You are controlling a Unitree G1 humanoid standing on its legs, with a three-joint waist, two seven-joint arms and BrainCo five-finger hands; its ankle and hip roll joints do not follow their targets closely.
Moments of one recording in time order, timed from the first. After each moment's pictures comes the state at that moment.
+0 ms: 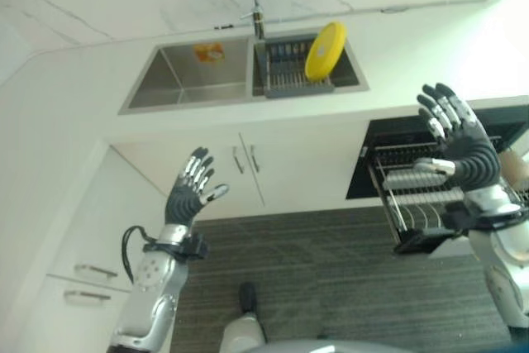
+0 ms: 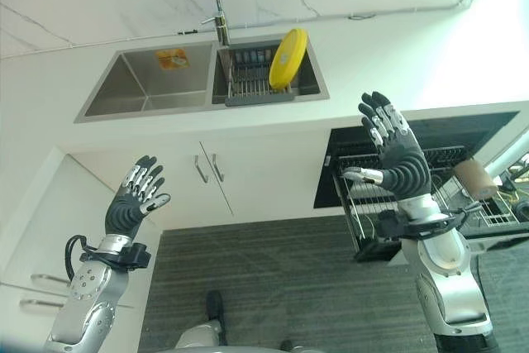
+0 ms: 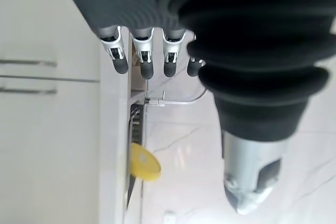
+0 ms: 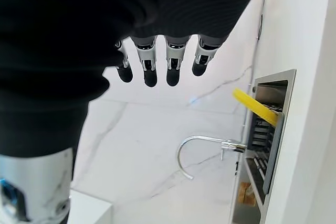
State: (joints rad) left arm 0.19 0.40 -0.06 -0.20 -0.50 -0.16 0.04; right arm 0.09 -0.62 -0.13 -0.43 0.47 -0.16 0.08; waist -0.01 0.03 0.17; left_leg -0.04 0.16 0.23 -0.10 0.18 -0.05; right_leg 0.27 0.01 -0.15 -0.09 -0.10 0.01
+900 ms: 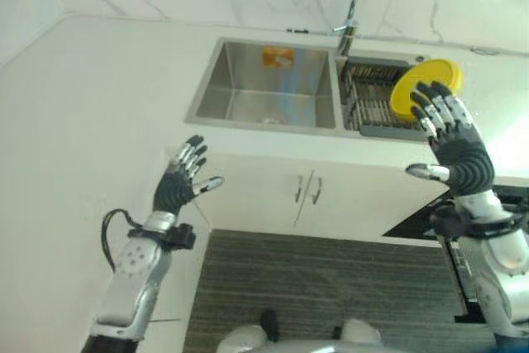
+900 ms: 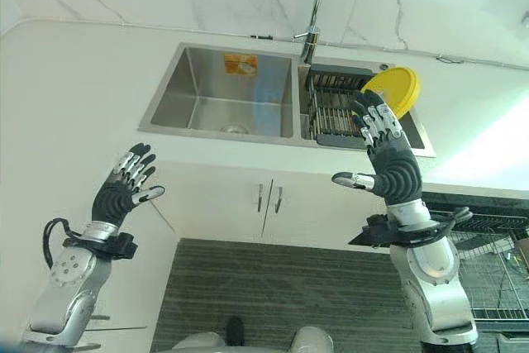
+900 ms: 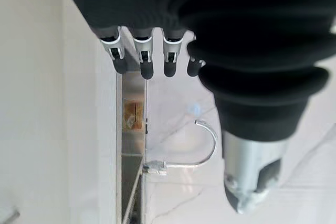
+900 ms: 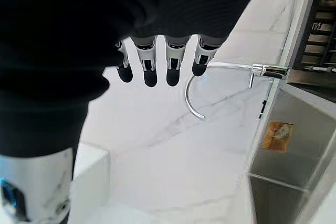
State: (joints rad) left arm 0.17 0.52 0.05 -0.25 -0.45 -0.07 -0.02; right arm 0.08 -0.60 -0.11 -0.49 0.43 -0.16 0.09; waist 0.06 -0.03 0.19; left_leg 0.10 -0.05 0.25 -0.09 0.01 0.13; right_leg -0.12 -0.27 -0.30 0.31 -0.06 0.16
